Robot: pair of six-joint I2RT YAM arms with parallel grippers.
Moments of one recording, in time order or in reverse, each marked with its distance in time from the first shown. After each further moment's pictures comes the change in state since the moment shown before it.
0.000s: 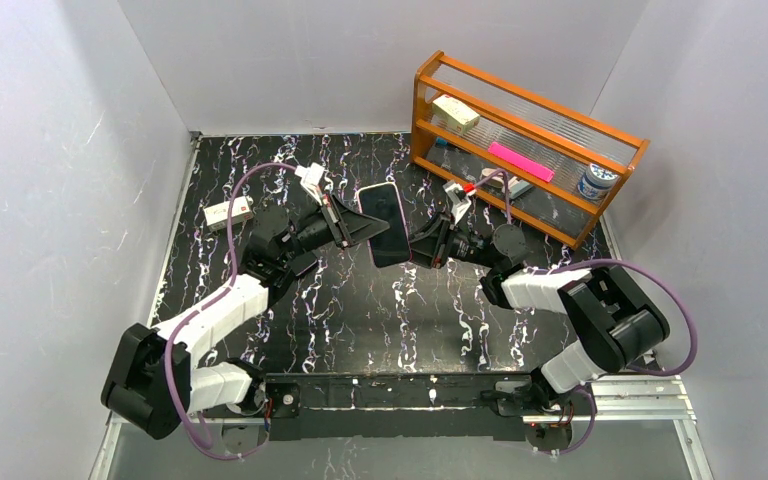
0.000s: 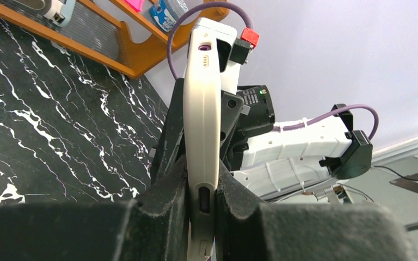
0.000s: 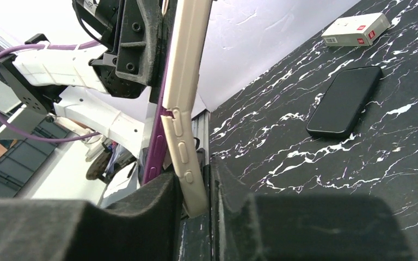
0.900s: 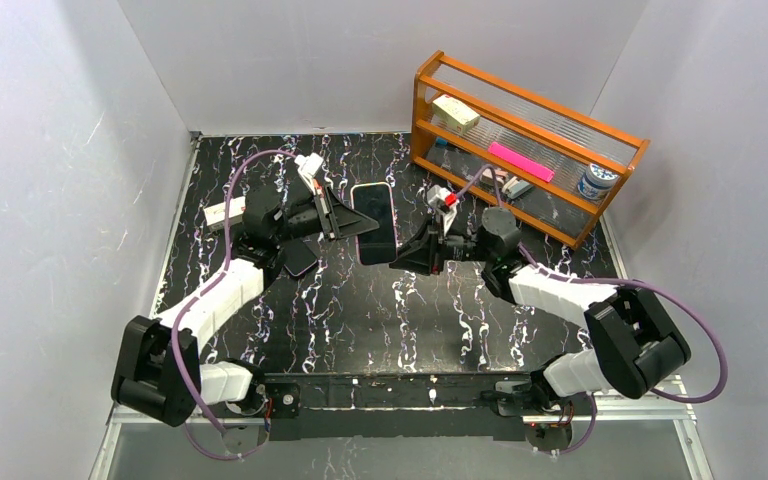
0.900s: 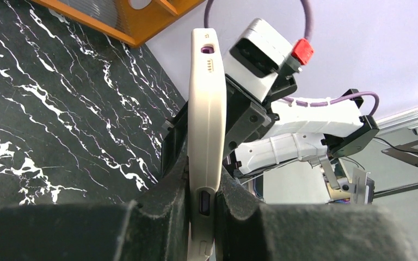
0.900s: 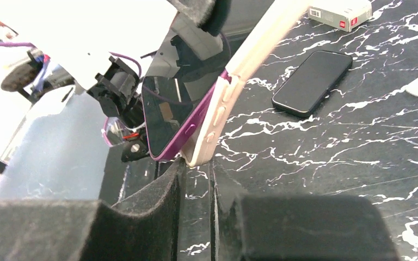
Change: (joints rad) left arm 0.137 0.073 0.099 -0.122 0.265 0.038; right arm 0.015 -0.132 0.119 -0.577 -0.143 -0.609
